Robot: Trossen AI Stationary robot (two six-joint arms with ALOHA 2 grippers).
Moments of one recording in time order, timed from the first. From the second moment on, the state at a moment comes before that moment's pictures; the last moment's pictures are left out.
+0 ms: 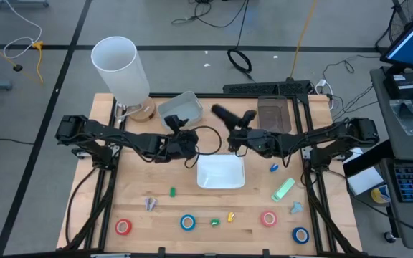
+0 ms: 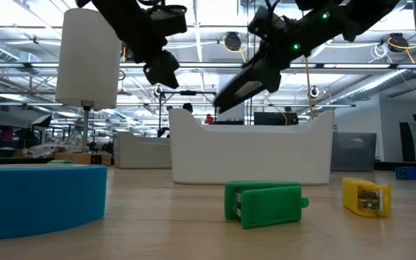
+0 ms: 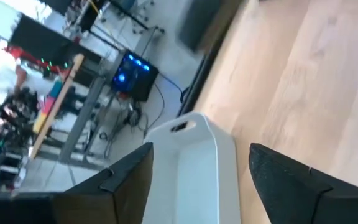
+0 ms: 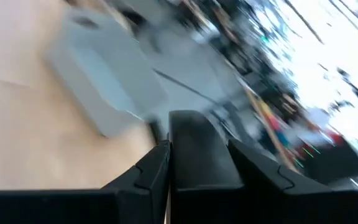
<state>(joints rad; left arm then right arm) -0.09 1.56 1.07 -0.37 -0.98 0.07 0.00 1.43 0.75 0.41 0.83 -0.67</state>
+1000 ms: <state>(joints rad) -0.03 1.56 0.99 -0.63 -0.67 -0.33 -0.27 1.10 0.39 0.37 1.18 0.00</state>
